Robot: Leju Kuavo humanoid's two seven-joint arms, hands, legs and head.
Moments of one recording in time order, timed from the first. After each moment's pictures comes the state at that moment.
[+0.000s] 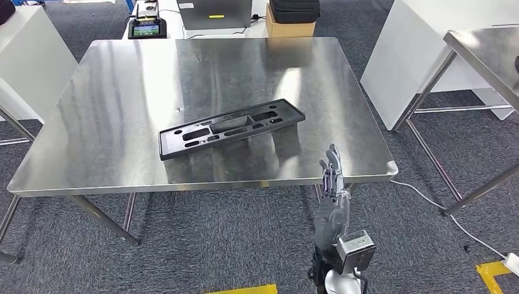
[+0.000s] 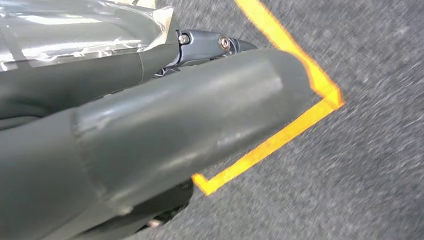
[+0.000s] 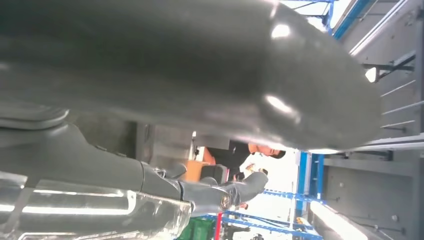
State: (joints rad) left arm -0.06 -0.22 0.89 -0.21 0.02 -0.01 -0.41; right arm 0.13 0.11 0.23 -1.73 0.14 -0.25 -0.62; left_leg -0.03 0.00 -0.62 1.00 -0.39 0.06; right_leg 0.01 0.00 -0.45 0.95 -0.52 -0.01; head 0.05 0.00
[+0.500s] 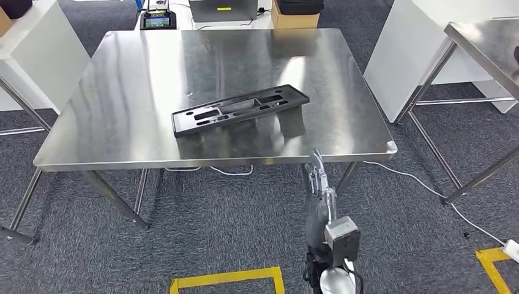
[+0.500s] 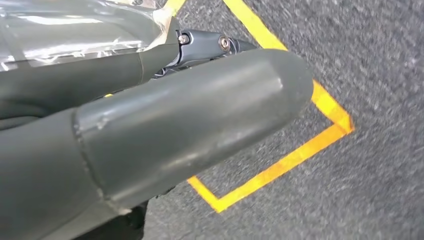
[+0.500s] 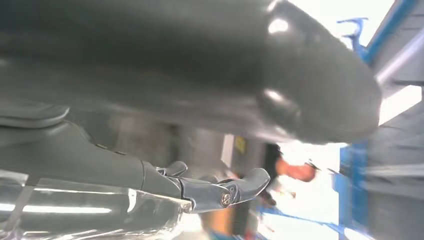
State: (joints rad) left arm -0.07 -0.22 0.89 -0.21 -0.01 0.00 -0.39; right arm 0.11 0.17 0.19 -1.62 0.14 -0.15 -0.50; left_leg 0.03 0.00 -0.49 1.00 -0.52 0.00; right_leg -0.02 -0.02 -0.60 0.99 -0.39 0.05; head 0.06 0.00
